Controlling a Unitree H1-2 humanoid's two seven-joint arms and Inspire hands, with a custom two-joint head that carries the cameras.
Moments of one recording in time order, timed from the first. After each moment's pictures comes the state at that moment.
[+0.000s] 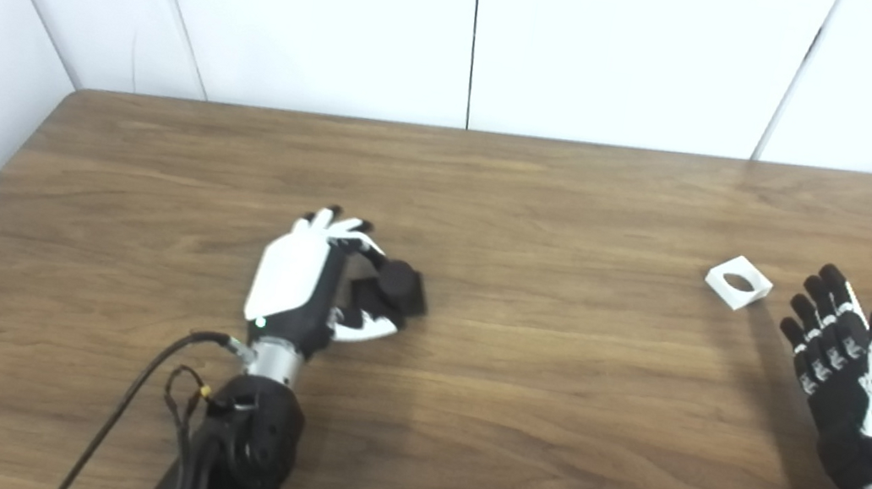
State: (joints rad) left arm -0.08 0.17 -0.34 -0.20 0.78 0.33 0.08; right arm 0.02 -0.26 -0.21 -0.20 0.33 0.19 0.18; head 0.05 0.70
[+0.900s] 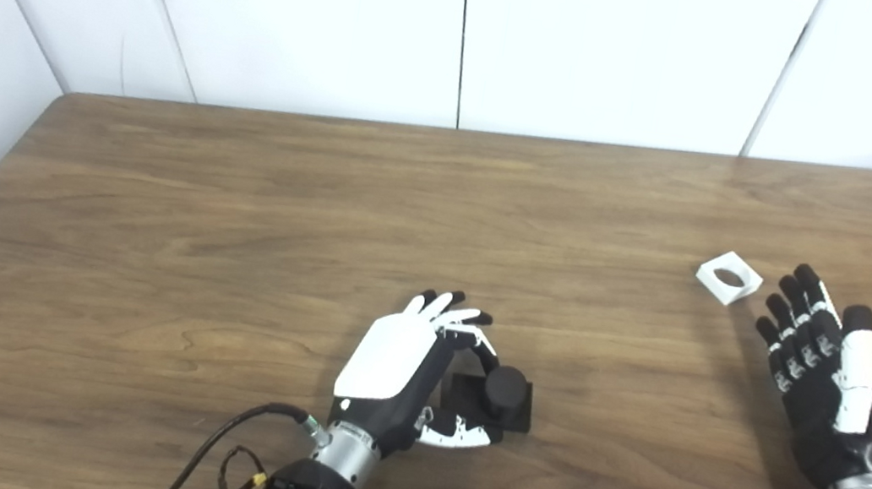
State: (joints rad) left arm 0.04 0.09 -0.48 -0.31 0.87 0.25 -0.08; right arm 0.04 -0.22 -0.20 -0.21 0.34 0.19 0.17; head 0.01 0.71
